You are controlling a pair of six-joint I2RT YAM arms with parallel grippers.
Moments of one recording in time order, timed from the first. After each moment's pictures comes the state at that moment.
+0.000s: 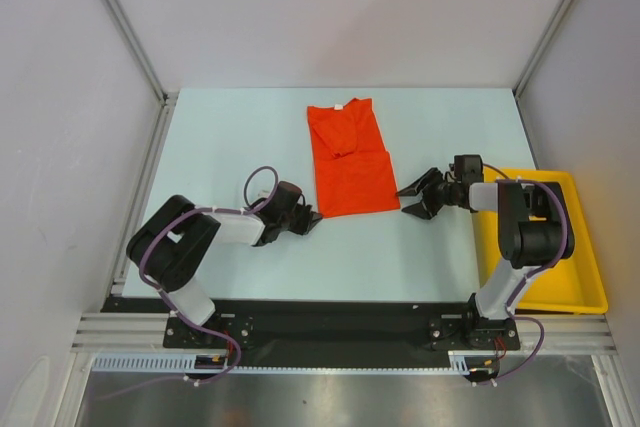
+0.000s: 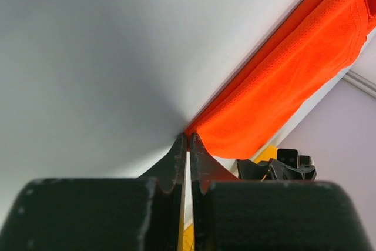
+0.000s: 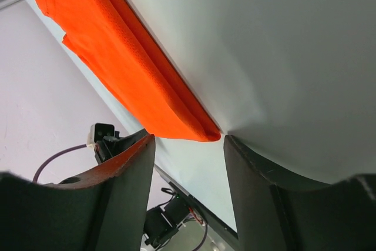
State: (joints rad) left arm -0.63 1.68 0.64 0.19 -0.05 -1.75; right arm 0.01 1.76 0.78 0.01 -0.67 0.98
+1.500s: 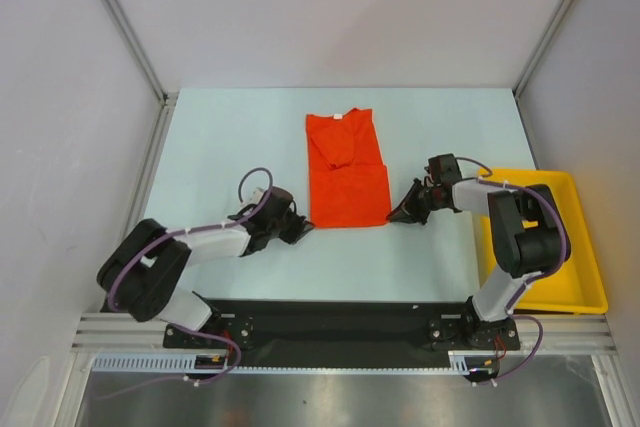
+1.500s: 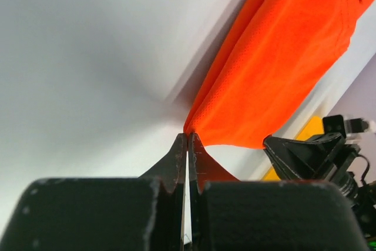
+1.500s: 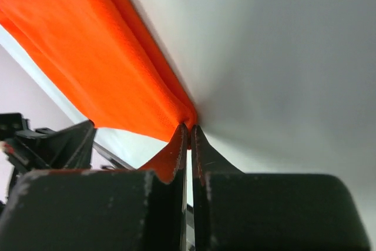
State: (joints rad) left arm -0.63 1.51 0.59 0.07 -0.05 -1.53; right arm 0.16 1.74 0.83 -0.18 -0.53 0.82
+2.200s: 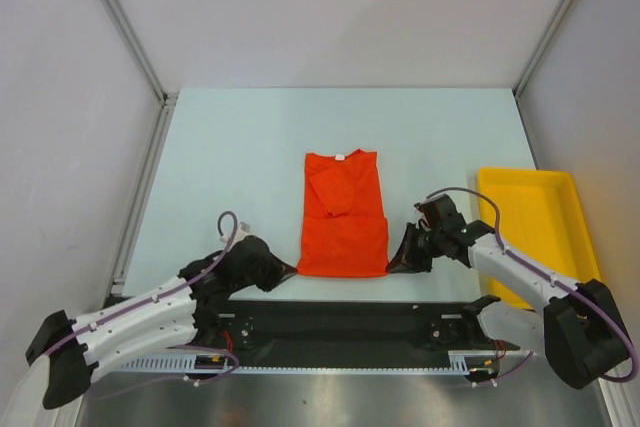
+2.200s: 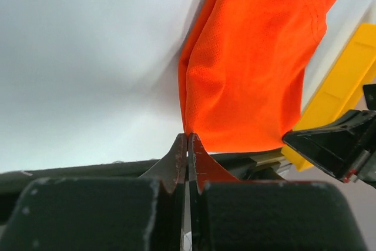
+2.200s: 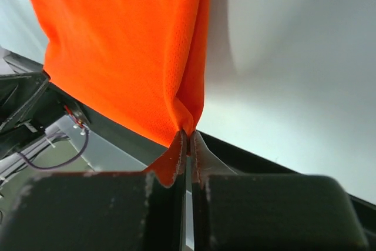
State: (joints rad) left arm -0.89 0.73 0.28 -0.37 -0.12 -1.56; right arm 0.46 1.11 0.51 -0.48 -0.46 0.80
